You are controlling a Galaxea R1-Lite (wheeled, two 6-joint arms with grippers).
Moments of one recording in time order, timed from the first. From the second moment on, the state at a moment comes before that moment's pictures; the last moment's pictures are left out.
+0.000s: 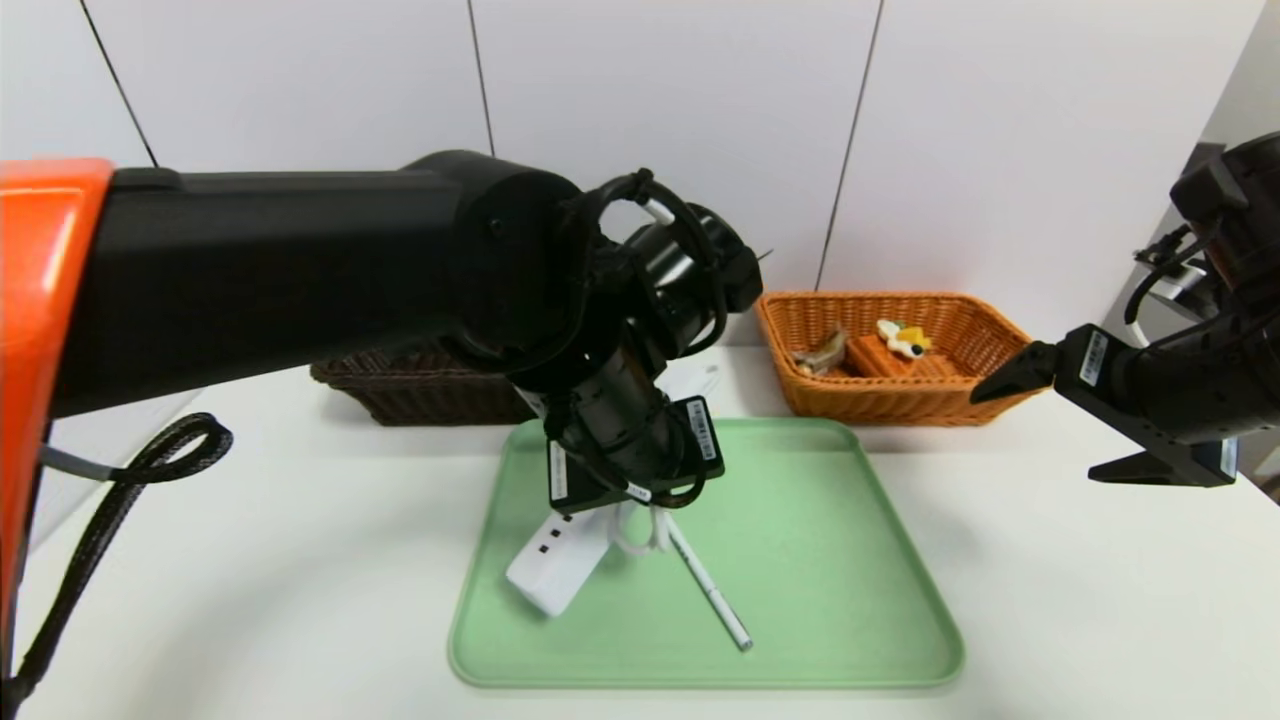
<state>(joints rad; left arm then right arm) -0.85 2.05 -1.97 0.94 0.11 -0.92 0.15 1.54 -1.29 0.66 0.05 0.69</state>
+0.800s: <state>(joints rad) -0.94 1.72 -1.96 0.90 0.20 -0.53 0.15 1.54 -1.31 0.66 0.05 0.69</state>
